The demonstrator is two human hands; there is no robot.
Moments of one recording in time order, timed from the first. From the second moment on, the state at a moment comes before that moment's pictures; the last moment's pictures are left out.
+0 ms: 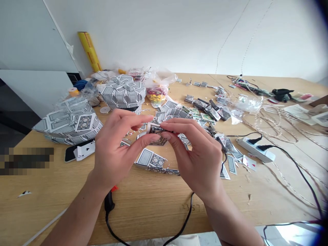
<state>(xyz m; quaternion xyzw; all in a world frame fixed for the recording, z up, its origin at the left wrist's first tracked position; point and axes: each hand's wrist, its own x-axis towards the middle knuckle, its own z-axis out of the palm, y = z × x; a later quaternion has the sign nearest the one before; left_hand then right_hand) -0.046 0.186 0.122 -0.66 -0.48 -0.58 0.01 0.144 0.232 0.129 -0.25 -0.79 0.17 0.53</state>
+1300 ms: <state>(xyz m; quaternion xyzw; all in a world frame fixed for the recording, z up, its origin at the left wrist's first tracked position) -0.033 0.175 0.127 -0.63 -0.52 -0.54 -0.20 0.143 0.229 0.128 -0.34 -0.74 0.24 0.53</state>
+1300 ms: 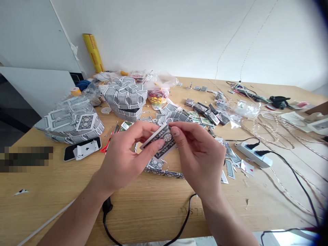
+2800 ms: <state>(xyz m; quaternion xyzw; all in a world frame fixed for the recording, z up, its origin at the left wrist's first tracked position) -0.037 0.176 0.130 -0.68 -0.52 -0.51 -0.07 0.149 0.232 0.138 -0.29 -0.72 0.44 0.45</state>
